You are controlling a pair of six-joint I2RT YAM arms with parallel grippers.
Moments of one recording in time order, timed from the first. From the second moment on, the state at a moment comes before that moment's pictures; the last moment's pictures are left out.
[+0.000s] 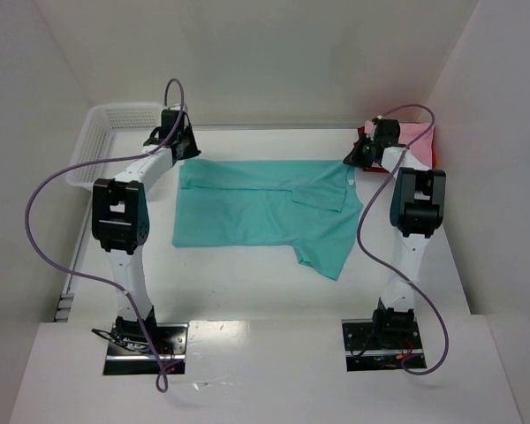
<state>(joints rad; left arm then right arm) -0.09 2.08 1.68 -0.26 -0.04 -0.32 -0.10 2.24 1.69 -0.22 -0.36 0.41</state>
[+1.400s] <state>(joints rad) -0.08 2.27 1.77 -0.37 -0.14 -0.35 -0.12 2.31 1.77 -0.31 -0.26 0.35</state>
